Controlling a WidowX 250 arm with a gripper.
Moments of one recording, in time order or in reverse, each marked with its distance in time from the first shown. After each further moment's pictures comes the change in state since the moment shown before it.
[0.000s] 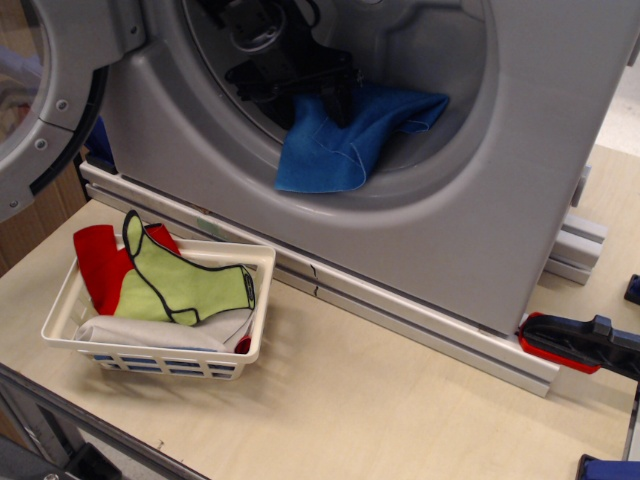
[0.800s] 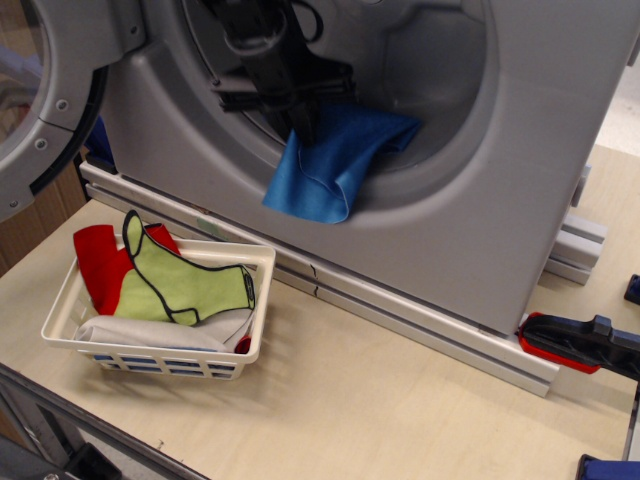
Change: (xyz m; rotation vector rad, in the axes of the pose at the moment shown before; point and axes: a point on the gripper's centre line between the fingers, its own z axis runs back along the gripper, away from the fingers) arm -0.025 0.004 0.043 0.099 0.020 0.082
